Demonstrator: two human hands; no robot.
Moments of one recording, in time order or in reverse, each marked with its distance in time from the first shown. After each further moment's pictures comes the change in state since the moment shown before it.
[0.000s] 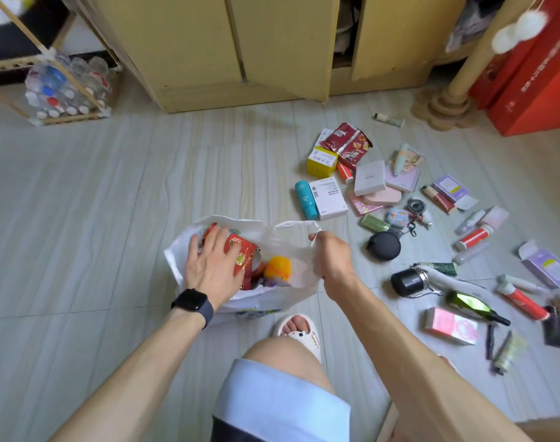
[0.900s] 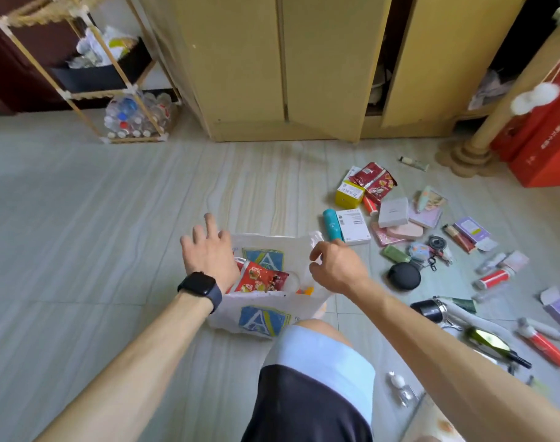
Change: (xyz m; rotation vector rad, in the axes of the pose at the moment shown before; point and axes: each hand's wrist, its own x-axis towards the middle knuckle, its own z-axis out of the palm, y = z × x) left_hand -0.027 -0.046 -0.102 0.106 -0.186 -0.415; right_hand -0.053 -0.030 0.019 -1.219 -0.207 -0.602
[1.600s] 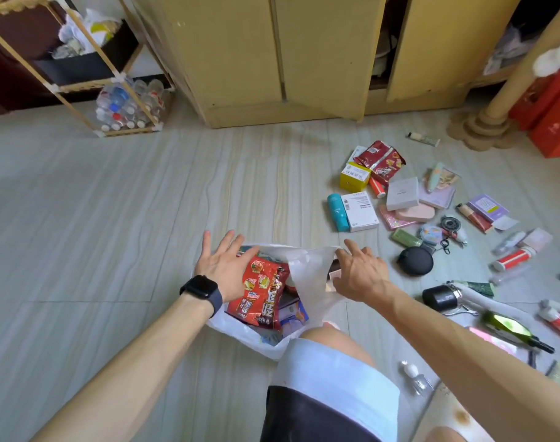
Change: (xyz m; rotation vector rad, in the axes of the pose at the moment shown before) left_hand 0.010 0.008 0.040 0.078 -0.198 0.436; right_hand 0.019 0.063 0.040 -0.351 -0.048 0.006
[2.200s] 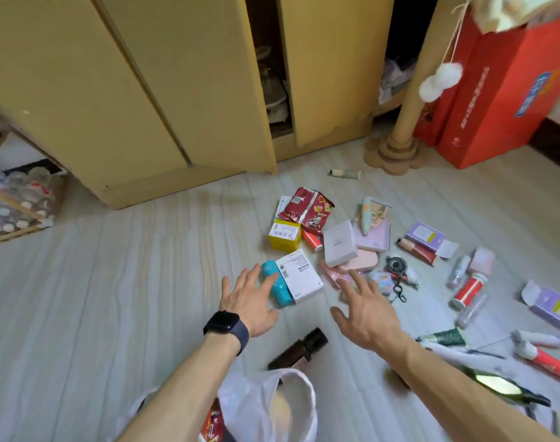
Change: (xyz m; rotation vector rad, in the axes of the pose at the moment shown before) left_hand 0.217 0.141 -0.072 -0.226 -0.005 0.221; right_hand 0.092 0.156 0.010 0.236 0.163 0.202
